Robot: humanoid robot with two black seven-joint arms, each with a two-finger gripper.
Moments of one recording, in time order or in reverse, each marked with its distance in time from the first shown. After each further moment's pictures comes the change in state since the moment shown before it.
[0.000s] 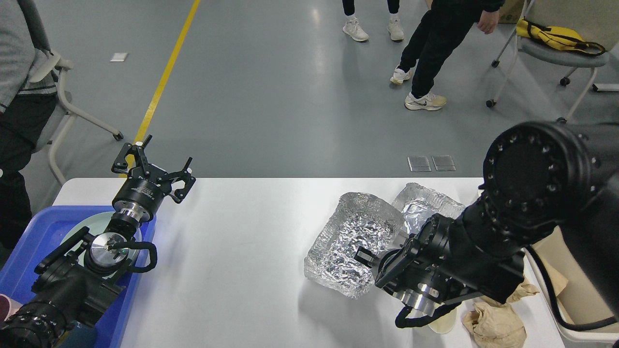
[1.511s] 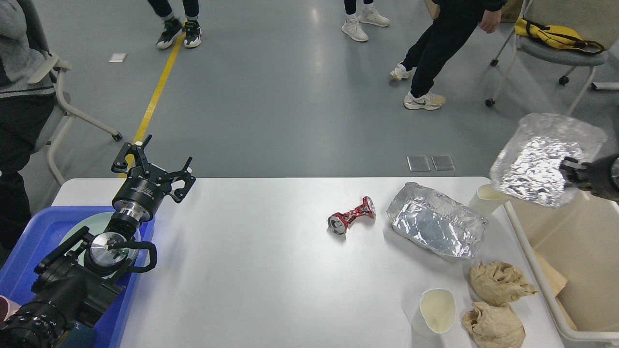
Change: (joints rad) left arm 0.000 0.001 -0.001 0.000 0.000 -0.003 0.000; right arm -0.221 -0.784 -0.282 -0.843 -0.471 0.777 0.124
